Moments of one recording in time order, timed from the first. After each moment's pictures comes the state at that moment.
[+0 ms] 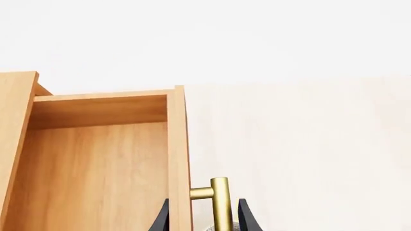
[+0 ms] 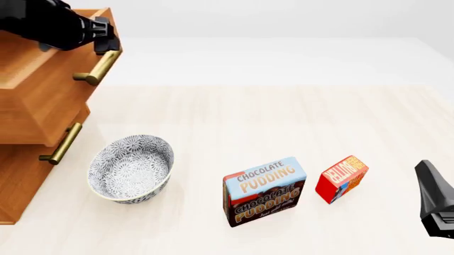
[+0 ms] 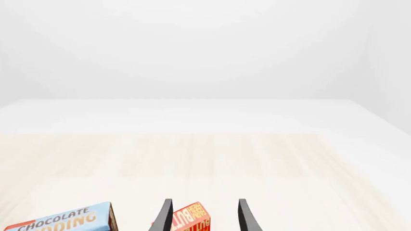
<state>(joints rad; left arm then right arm) -0.14 1.45 -1.34 0.64 -0.09 0.00 0.00 0.00 0.00 0.00</state>
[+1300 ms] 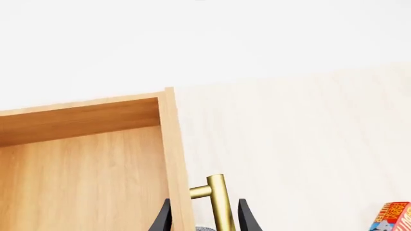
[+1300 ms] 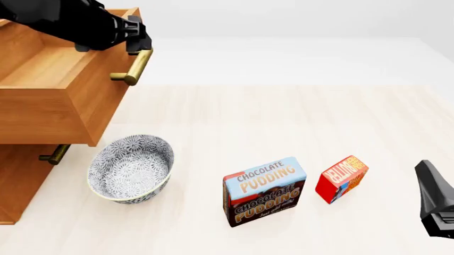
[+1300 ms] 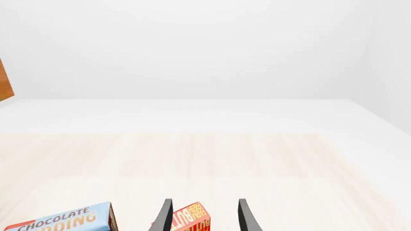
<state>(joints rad) -0.28 1.47 -1.36 0.61 -0.15 0.00 0.00 0.00 0.00 0.00</state>
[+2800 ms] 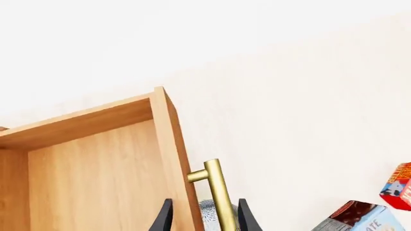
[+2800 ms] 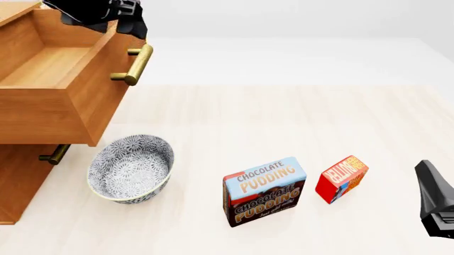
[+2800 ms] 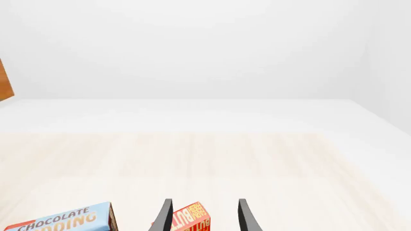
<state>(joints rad) -0.33 1.53 -1.65 0.98 -0.07 0.00 0.00 0.00 0.00 0.00</state>
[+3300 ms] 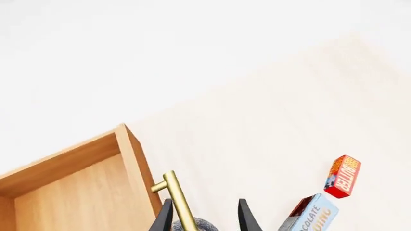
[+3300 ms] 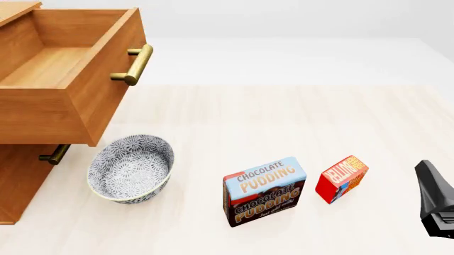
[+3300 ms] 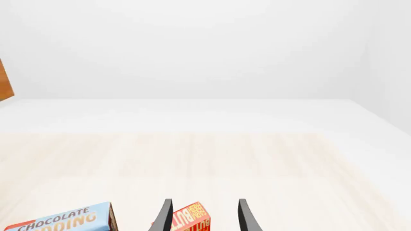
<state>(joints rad) -0.44 1.42 -1.76 0.99 0.02 0.00 0.00 0.00 0.00 0.00</state>
